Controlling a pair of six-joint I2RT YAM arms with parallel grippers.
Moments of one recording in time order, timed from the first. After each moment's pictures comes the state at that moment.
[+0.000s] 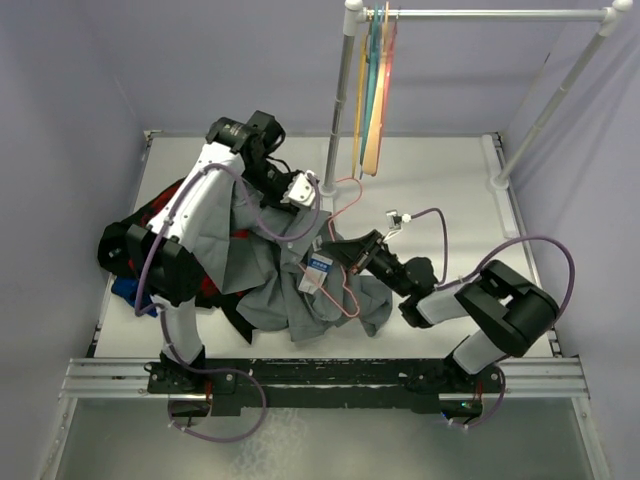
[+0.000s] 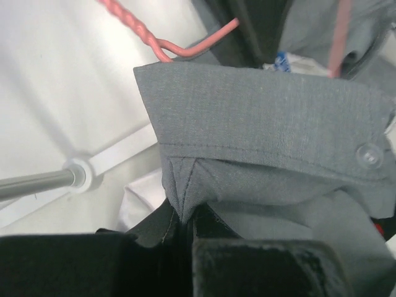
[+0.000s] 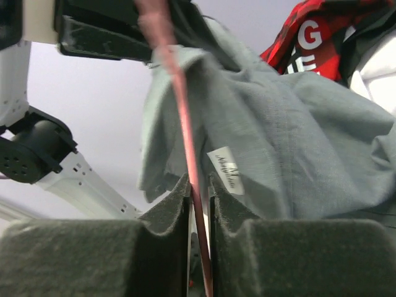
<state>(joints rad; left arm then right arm) -0.44 1.94 2.04 -1.50 0.78 1.59 0.69 1.57 0.31 1.52 -0.19 1.07</state>
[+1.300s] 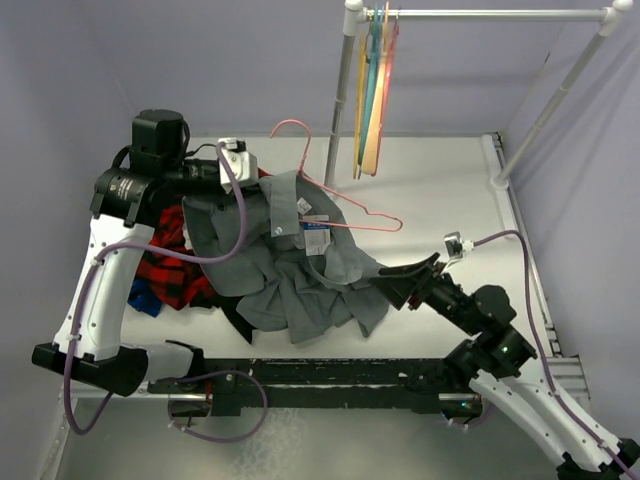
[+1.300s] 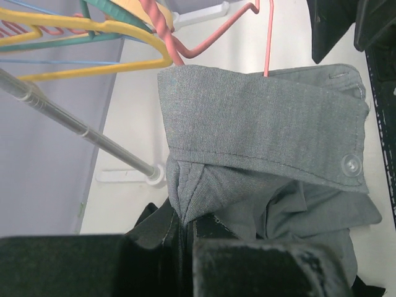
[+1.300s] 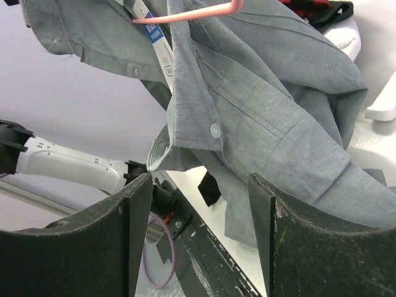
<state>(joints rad) -0.27 1.30 1.73 -0.99 0.98 0.88 0.67 0.28 0.37 -0.04 -0.20 0.78</state>
